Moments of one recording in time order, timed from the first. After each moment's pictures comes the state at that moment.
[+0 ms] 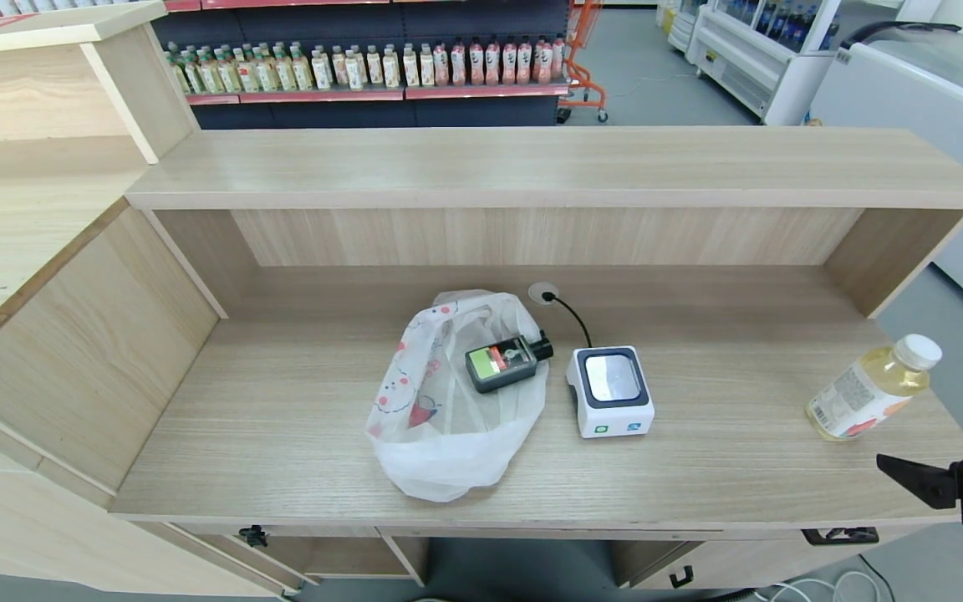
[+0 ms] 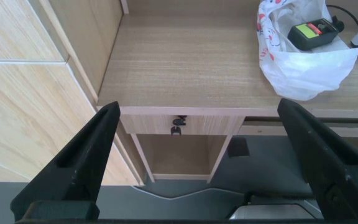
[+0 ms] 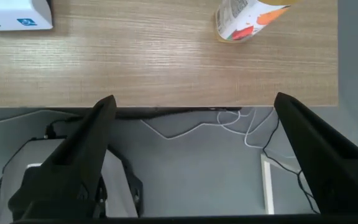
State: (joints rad) left arm 0.00 0.00 0.00 0.00 -0.01 0.00; right arm -0.12 1.13 -0.42 -0.22 -0.01 -0.19
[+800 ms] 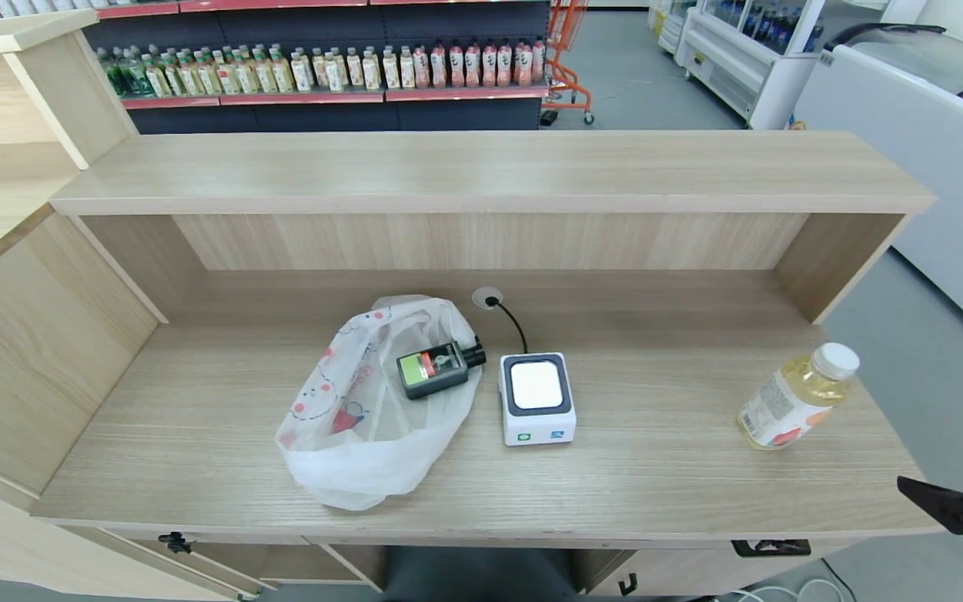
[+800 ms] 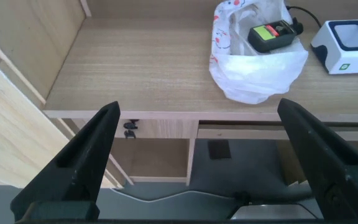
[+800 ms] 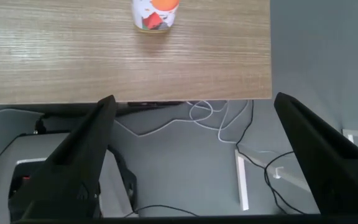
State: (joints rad) left arm 0.00 0.00 0.00 0.00 -0.01 0.01; right arm -0.17 1.09 -0.37 -0.21 0.00 -0.22
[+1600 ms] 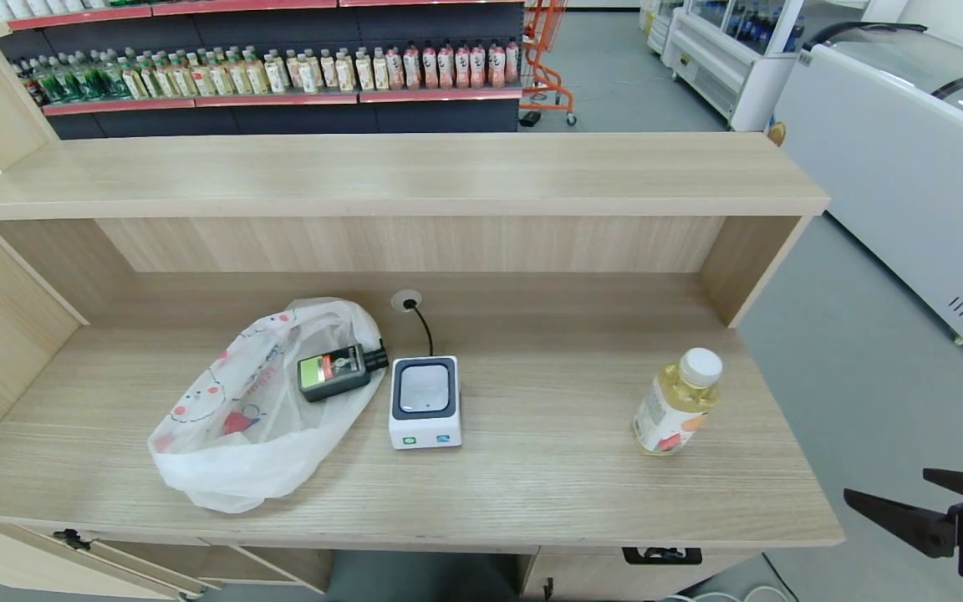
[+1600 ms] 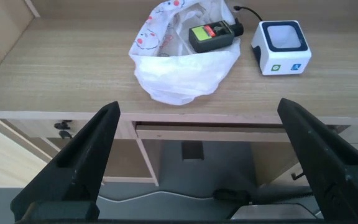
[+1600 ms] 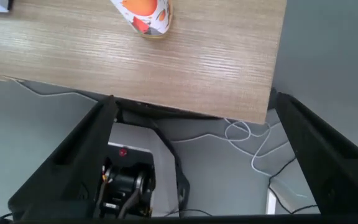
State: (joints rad) left arm 0.00 0.00 0.00 0.00 -0.01 0.01; right arm -0.18 1.10 -0.31 -0.30 0.38 -0.18
